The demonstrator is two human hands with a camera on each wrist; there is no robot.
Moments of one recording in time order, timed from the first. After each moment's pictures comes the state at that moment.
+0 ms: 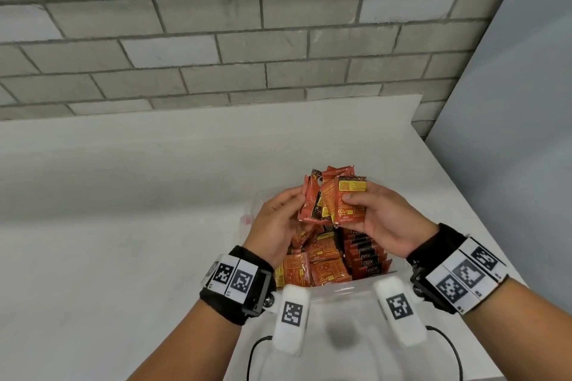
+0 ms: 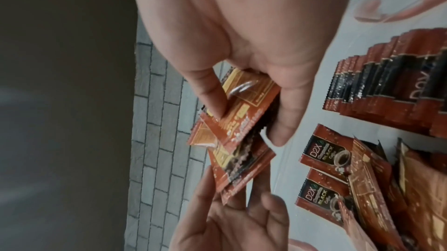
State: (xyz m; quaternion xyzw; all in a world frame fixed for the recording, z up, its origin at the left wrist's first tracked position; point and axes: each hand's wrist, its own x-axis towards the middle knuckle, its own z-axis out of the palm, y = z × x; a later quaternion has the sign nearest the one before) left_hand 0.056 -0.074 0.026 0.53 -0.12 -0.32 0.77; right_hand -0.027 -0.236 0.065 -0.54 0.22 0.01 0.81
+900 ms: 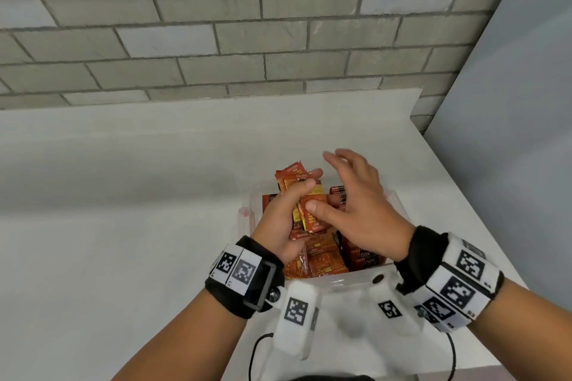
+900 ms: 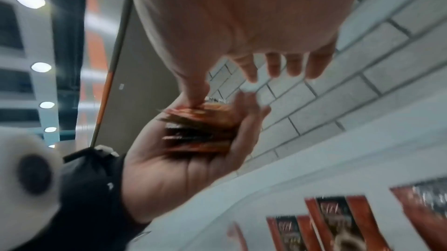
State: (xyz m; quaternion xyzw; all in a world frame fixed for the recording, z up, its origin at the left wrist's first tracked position) left_hand 0.043 -0.082 0.043 0.37 -0.08 -0.43 0.82; right_hand -0.035 -0.202 0.086 -0.93 0.09 -0.07 0.35
